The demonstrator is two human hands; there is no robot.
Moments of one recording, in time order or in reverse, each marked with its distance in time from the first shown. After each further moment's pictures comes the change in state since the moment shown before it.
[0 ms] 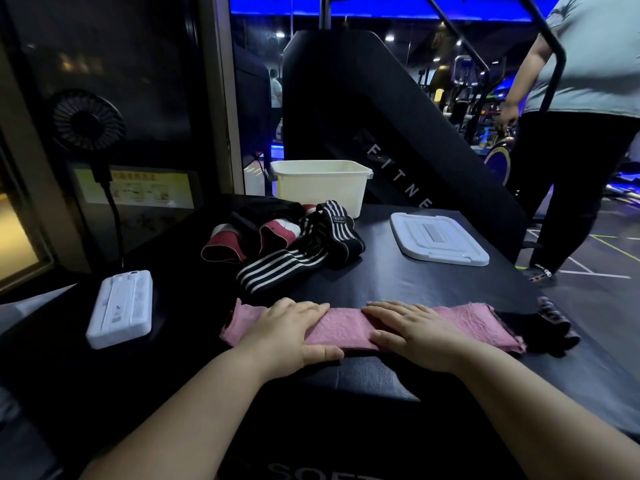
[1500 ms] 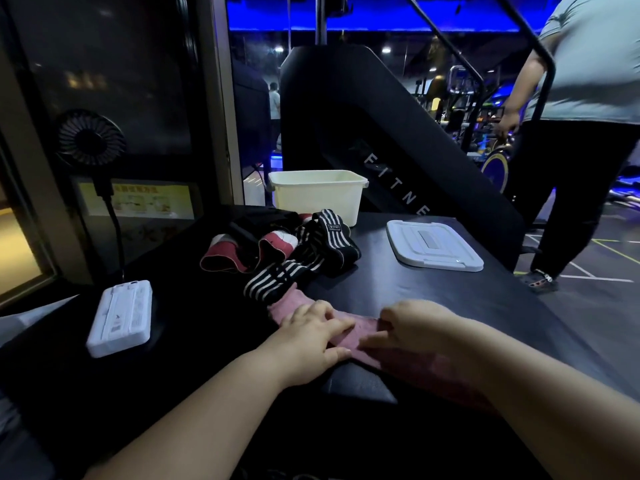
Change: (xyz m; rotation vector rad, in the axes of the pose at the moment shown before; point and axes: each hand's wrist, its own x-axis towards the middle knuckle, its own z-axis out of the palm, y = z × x) left_hand 0.008 0.035 0.000 0.020 0.037 0.106; right_hand 0.011 -0.008 -0.030 -0.183 -0.069 0.149
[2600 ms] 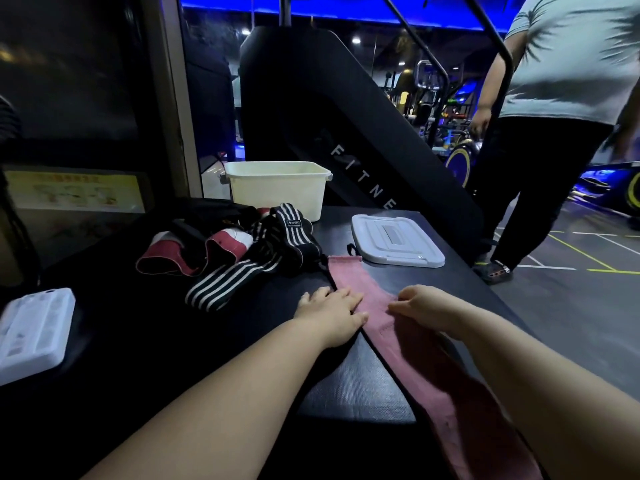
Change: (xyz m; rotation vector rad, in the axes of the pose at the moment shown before) left_hand 0.111 0.063 0.018 -0.027 -0.162 -0.102; right_hand 0.005 0.090 0.009 0.475 0.027 0.344
